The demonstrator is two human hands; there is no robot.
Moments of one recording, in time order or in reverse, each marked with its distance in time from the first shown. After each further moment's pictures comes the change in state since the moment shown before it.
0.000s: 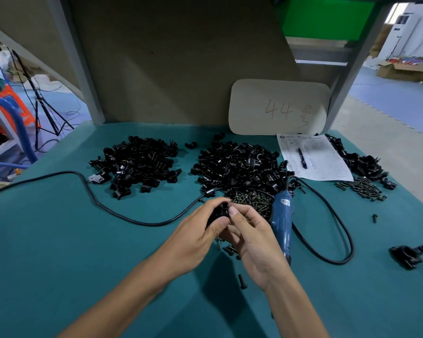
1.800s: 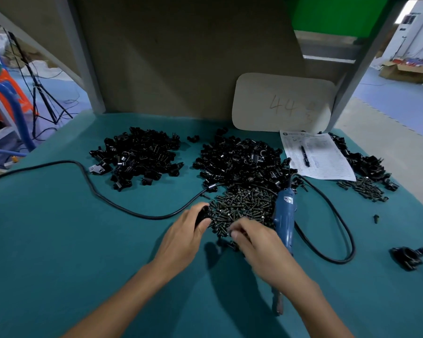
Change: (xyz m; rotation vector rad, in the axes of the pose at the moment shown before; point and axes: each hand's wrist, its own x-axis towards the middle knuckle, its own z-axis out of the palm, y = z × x) left_hand -0.007 -0.079 0.024 0.236 0.175 -0.130; right_hand -0.002 -0.004 -0.034 -1.409 -0.124 -0.170
